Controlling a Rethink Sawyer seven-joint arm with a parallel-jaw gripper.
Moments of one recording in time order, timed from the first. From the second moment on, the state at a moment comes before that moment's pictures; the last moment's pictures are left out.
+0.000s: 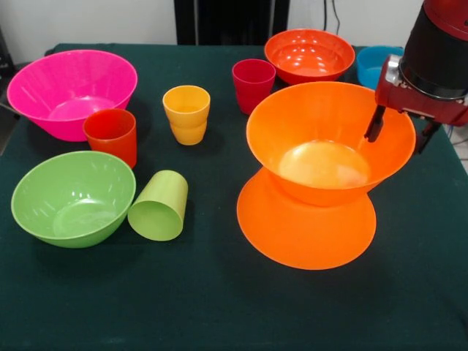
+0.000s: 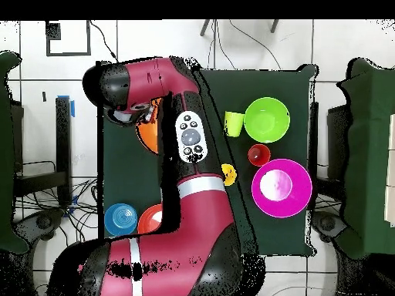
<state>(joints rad) -0.09 -0.37 0.29 0.94 -0.32 1.21 2.29</state>
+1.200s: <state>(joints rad) -0.09 -0.38 0.29 0.97 -0.32 1.15 2.29</state>
